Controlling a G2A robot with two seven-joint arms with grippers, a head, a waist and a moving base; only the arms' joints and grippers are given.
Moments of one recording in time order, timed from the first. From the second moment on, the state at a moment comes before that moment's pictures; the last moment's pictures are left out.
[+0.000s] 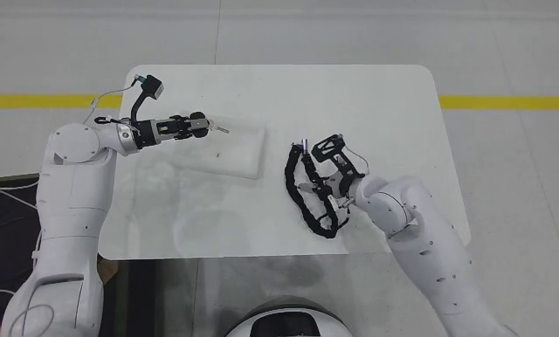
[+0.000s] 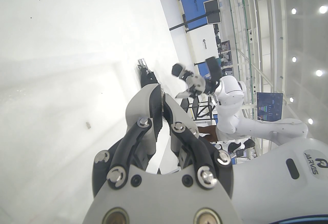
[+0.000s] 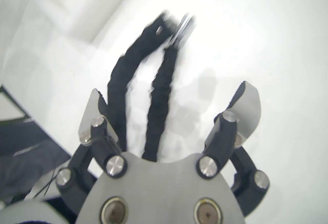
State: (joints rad) left arm 0.90 -1.06 -1.50 -1.15 -0.17 -0.42 -1.35; right arm -1.20 -1.24 1.10 -1.76 -0.90 -0.11 1.15
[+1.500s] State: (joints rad) left arm 0.90 -1.06 -1.50 -1.15 -0.17 -0.42 -1.35; right arm -0.81 -1.38 1.18 -1.36 -0.72 -0.18 1.45
